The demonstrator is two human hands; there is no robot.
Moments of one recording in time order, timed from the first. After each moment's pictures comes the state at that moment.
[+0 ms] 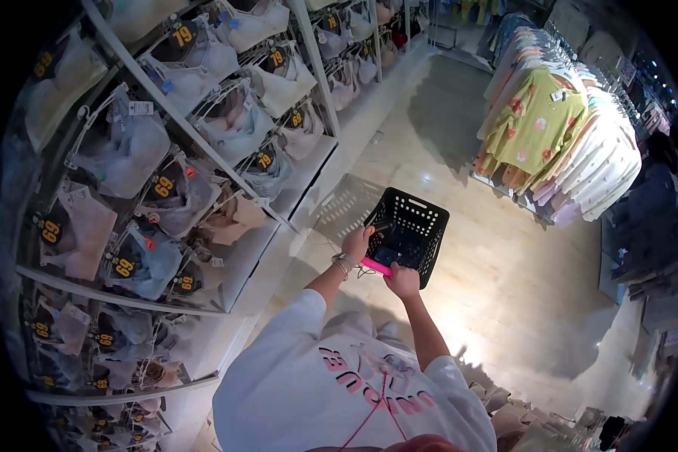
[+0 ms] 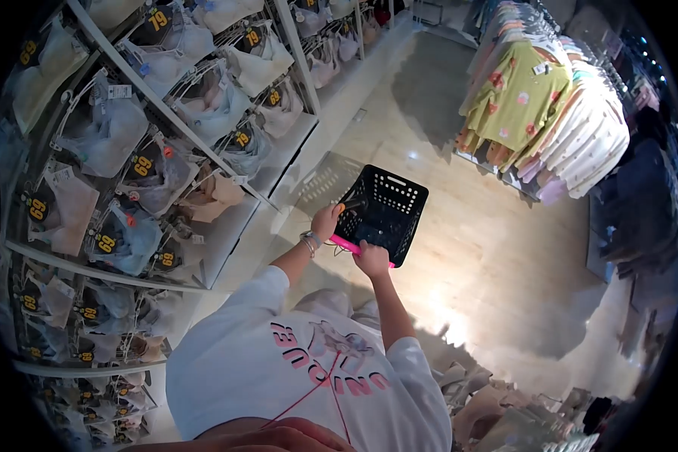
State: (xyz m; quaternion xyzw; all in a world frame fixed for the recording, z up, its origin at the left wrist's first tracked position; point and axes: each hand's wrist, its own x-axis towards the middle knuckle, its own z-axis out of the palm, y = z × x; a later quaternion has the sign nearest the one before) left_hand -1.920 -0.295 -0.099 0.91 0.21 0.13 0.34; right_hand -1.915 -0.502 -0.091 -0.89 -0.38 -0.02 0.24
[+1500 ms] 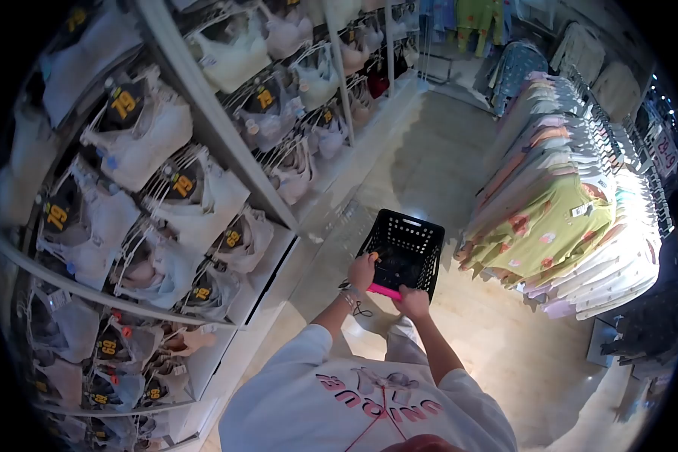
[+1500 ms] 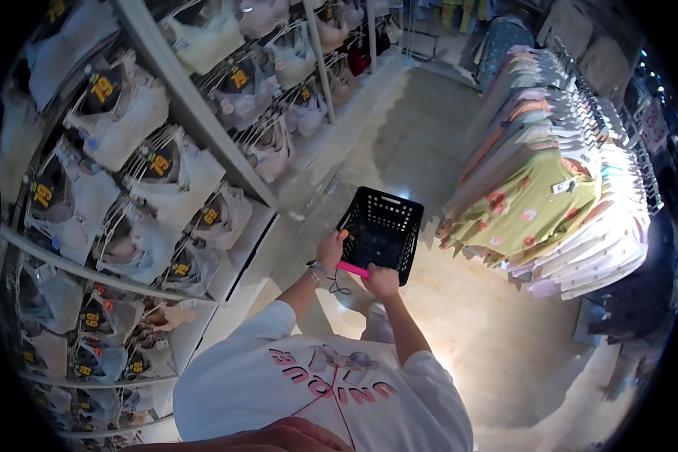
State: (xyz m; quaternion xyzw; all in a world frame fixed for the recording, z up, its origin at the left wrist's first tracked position) left_hand -1.383 -0.208 -0.101 0.90 0.27 0.15 0.31; right_hand -1.361 -0.407 -0.090 -0.89 -0.40 -0.04 0.23
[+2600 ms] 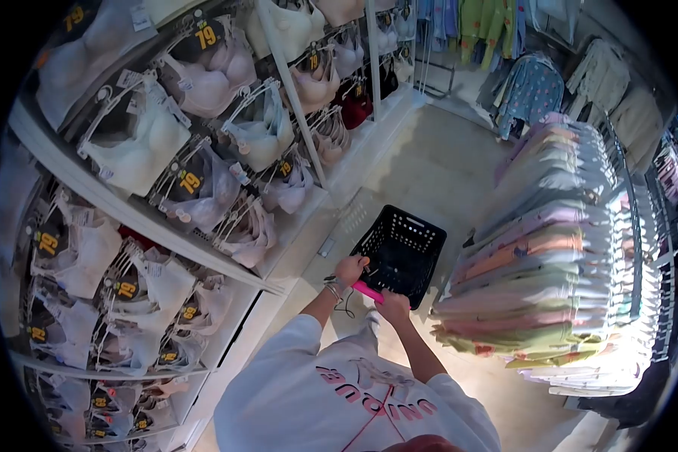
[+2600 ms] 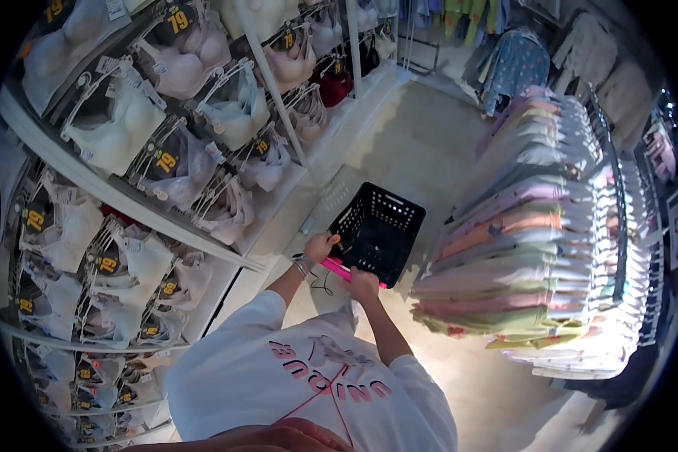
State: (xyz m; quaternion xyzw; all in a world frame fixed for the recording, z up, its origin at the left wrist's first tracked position) left_hand -1.006 -0.115 -0.108 0.92 0.22 0.03 0.33; right_hand -0.997 -0.323 -0.096 -0.89 -0.38 0.03 0.25
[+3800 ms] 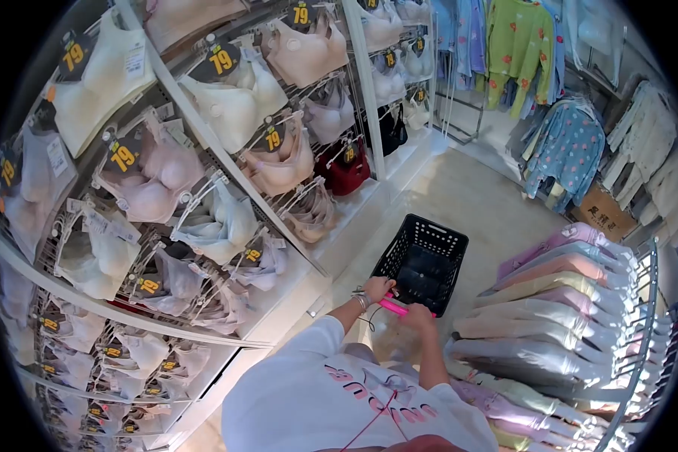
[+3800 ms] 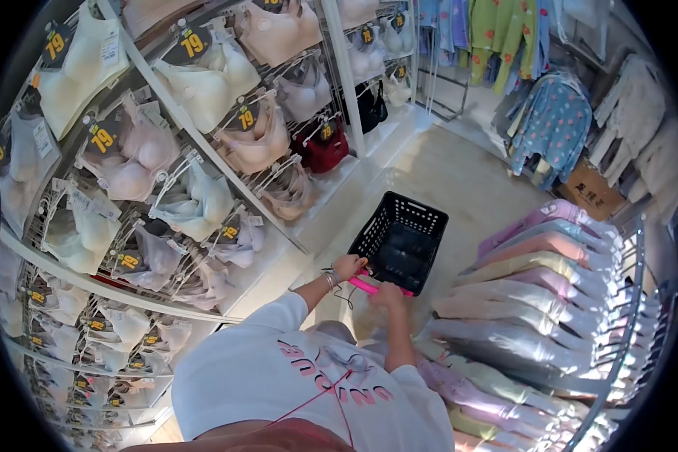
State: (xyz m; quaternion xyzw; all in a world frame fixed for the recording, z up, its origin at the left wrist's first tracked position) left_hand -0.566 -0.080 -0.125 0.92 0.20 -0.04 0.33; right_hand -0.510 -0.282 -0.111 -0.86 -0.37 0.30 0.18
